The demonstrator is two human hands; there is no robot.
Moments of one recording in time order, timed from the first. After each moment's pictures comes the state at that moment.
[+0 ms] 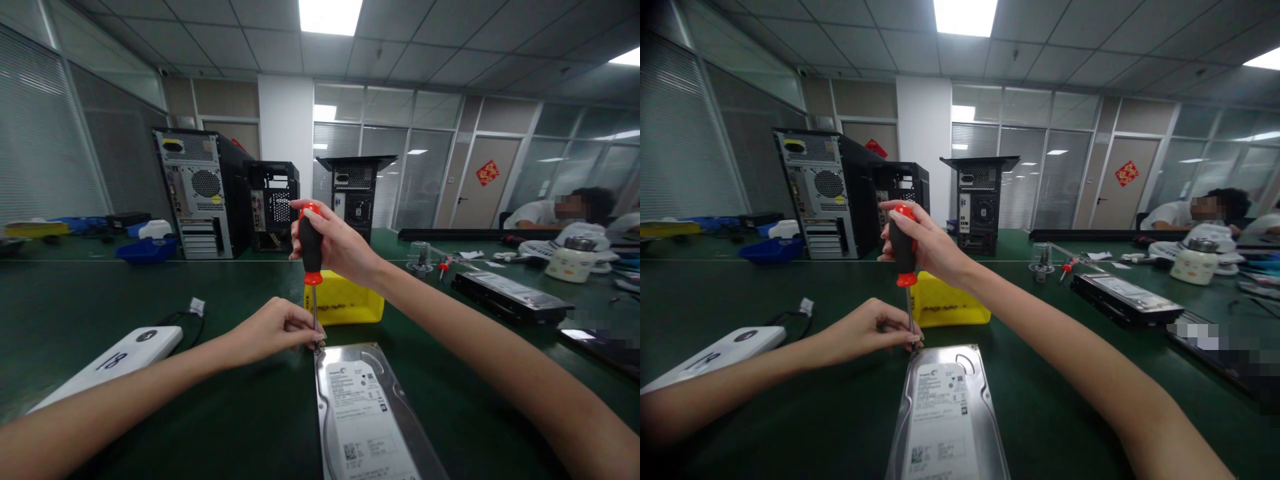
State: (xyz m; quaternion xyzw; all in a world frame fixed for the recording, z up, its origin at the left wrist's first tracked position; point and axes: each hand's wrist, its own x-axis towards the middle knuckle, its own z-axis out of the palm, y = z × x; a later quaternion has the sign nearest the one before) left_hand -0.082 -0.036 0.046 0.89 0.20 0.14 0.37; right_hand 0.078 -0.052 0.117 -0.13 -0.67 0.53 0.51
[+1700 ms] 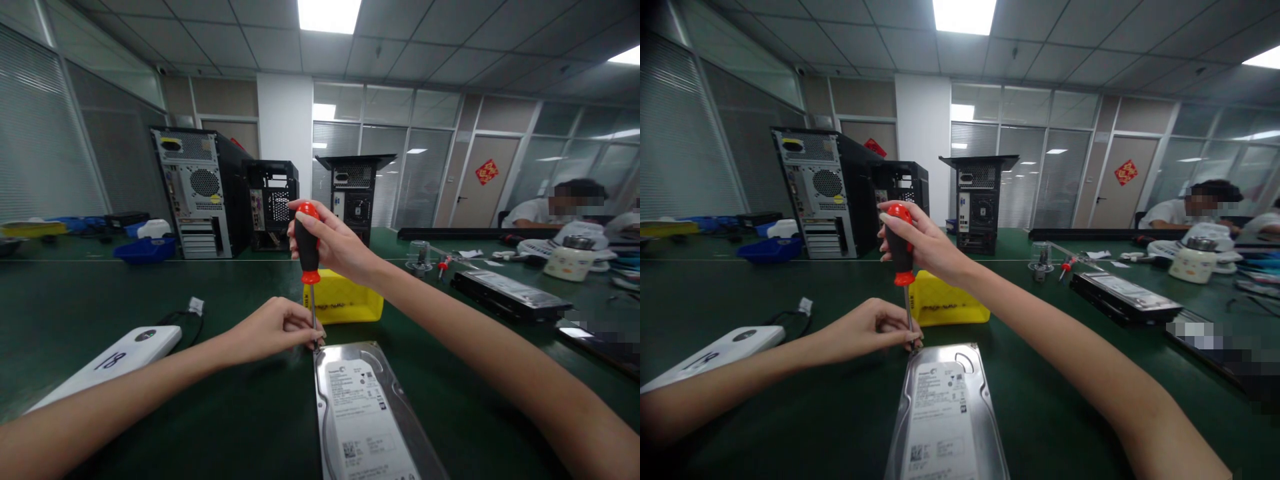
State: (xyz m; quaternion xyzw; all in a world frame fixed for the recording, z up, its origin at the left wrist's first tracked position) left_hand -0.079 -0.035 0.044 0.88 0.21 0.14 0.41; right_hand 0.076 -0.049 0.117 -0.14 -0.68 0.51 0.51
